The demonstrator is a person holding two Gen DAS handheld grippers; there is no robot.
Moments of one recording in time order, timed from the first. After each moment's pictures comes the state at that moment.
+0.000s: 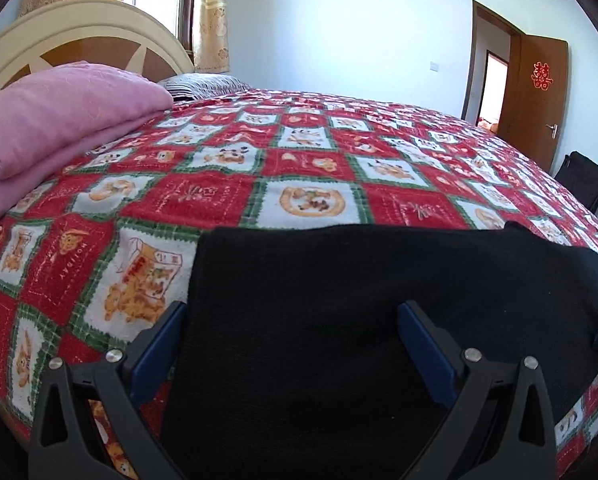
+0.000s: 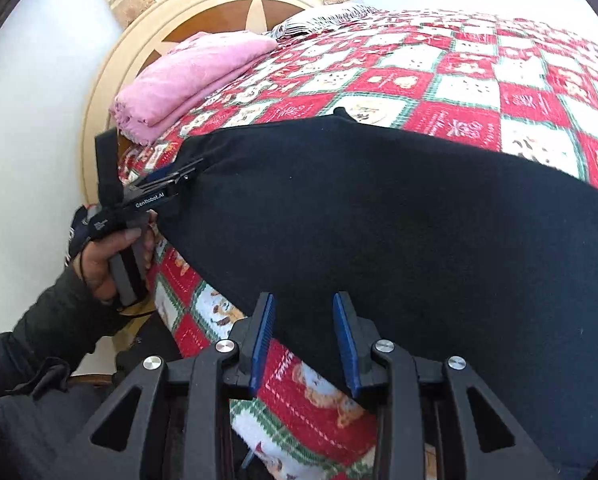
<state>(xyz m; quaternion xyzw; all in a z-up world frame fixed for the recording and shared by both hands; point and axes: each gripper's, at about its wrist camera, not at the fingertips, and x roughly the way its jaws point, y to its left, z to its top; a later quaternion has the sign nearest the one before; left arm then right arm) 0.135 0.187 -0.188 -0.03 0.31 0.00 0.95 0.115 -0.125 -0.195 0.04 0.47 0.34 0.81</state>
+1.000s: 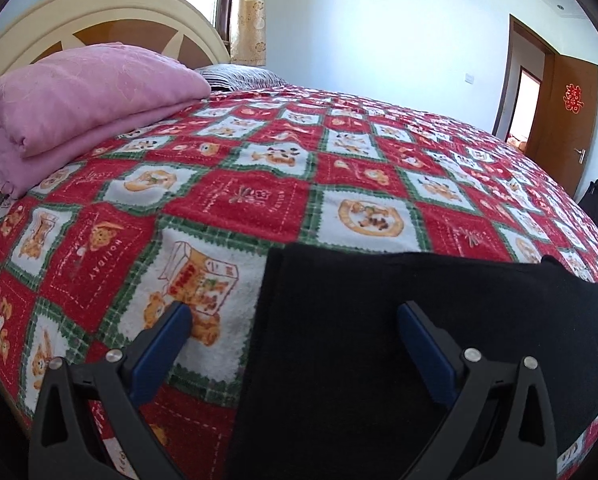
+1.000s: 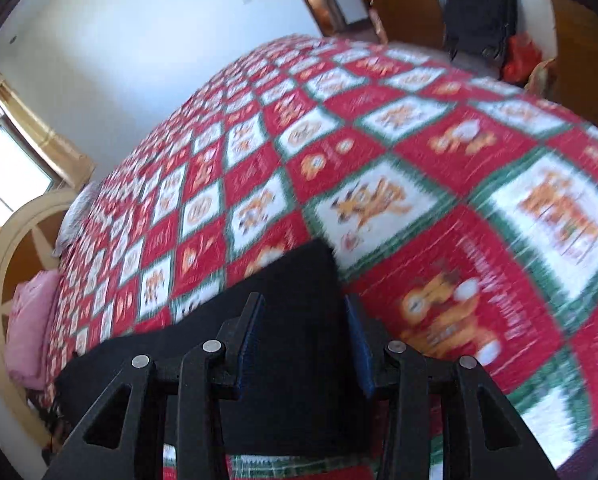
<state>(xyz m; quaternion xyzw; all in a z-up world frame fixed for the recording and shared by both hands) 0.147 0.212 -0.187 -0.06 0.32 0.05 0.95 0.068 -0.603 -0.127 0.25 0.42 -0.08 0.87</state>
